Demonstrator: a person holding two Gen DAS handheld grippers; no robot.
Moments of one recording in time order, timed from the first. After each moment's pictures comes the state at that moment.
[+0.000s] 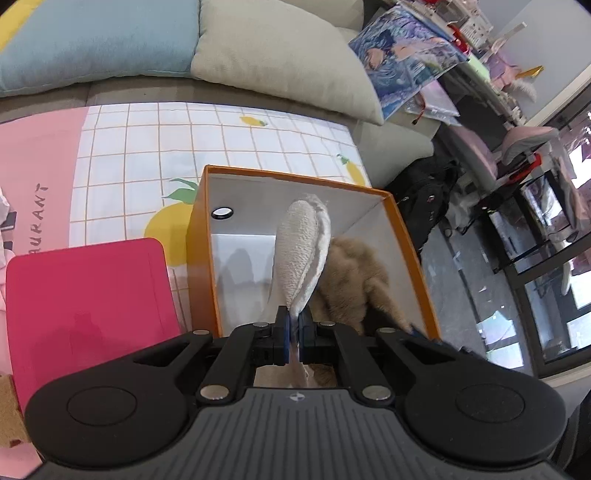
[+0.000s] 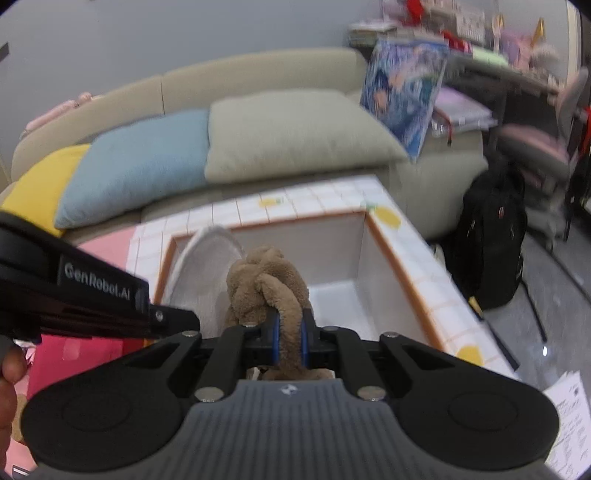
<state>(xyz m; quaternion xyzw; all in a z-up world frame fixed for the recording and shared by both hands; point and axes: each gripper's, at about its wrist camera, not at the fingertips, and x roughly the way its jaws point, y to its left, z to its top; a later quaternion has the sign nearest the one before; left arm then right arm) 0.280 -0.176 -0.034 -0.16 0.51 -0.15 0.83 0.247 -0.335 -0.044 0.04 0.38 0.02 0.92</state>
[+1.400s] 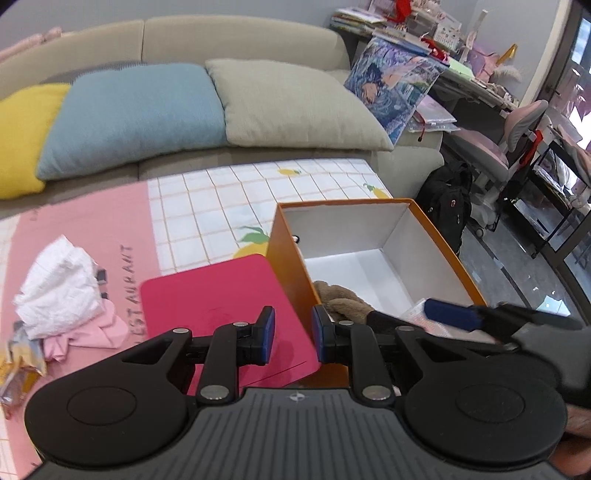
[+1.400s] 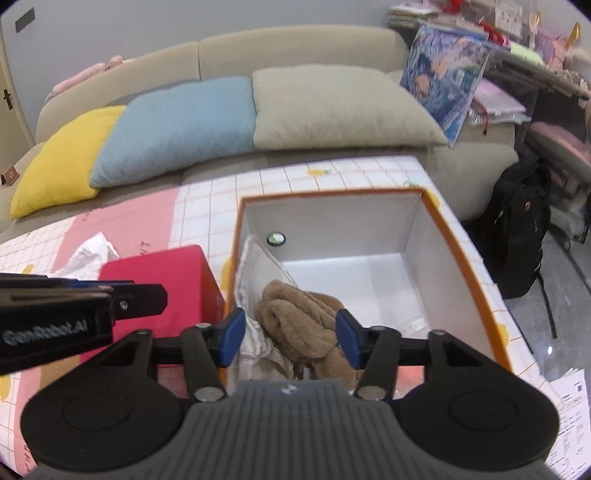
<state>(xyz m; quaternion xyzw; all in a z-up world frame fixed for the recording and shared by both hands) 0.204 -0.127 0.005 -0.05 0.42 -0.13 0.90 0.221 -0.285 -0.023 0.01 0.41 0.06 0.91</state>
